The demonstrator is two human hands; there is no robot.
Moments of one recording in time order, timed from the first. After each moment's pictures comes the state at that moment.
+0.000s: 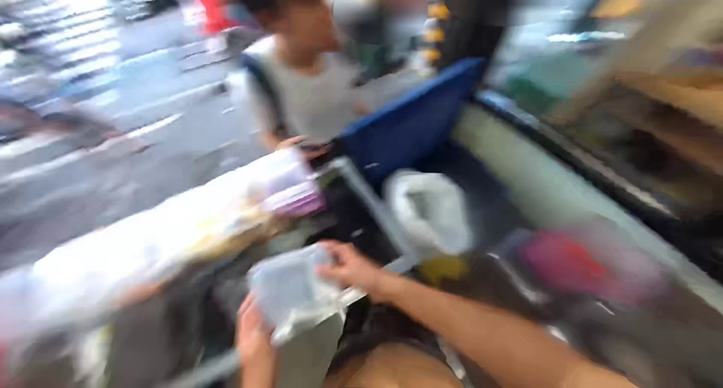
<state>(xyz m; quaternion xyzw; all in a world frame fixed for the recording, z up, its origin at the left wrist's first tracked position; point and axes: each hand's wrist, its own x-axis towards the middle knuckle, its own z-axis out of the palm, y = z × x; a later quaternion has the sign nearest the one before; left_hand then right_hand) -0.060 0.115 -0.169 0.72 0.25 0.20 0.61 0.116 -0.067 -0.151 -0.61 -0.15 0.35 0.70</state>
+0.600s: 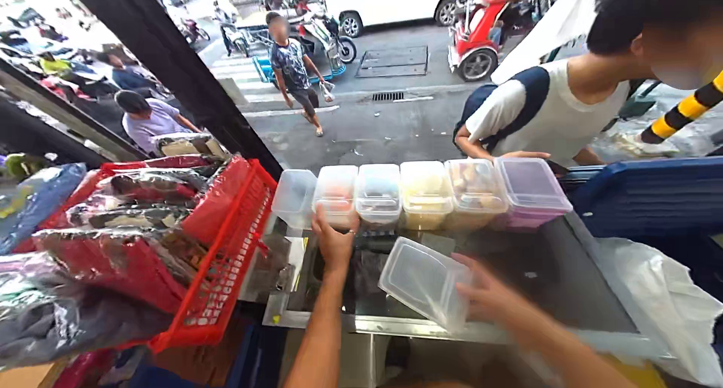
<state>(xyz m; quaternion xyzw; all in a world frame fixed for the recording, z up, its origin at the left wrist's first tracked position) -0.085 0.460 -0.197 0.78 0.43 0.35 0.29 0.016 0.112 -0.135 -0.65 -0.10 0.48 0.58</state>
